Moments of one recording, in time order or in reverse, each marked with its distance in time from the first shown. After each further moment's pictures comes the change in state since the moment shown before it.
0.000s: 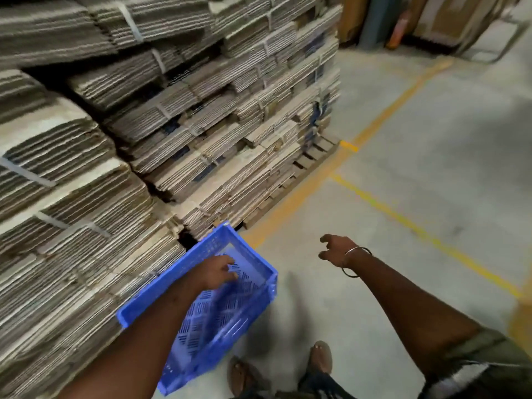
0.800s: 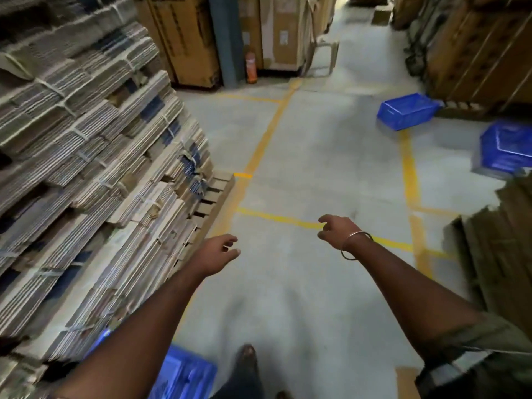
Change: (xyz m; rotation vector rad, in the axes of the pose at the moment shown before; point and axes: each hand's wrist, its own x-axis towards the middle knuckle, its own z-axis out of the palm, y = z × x) left_hand 0.147 0.389 0.061 0.150 0.107 0.524; right_hand -0.052 0.303 -0.206 0.283 0.479 0.207
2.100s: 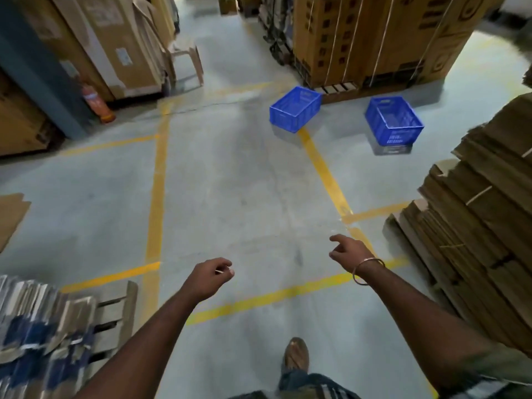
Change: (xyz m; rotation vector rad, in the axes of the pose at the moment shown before) left_hand 0.628 0.237 0.061 0.028 -0.403 0.195; right_hand 0.391 0.241 -0.213 0.365 0.232 0.508
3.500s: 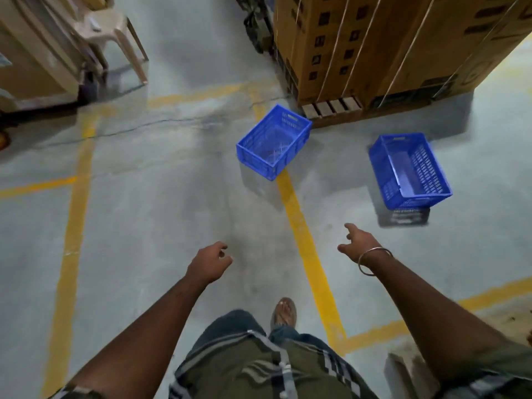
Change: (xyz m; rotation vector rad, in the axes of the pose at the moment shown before) left_hand 0.926 0.347 -0.109 0.182 -0.088 -0.163; right_hand 0.876 -0.103 -0.394 -0.107 -0.090 0.209
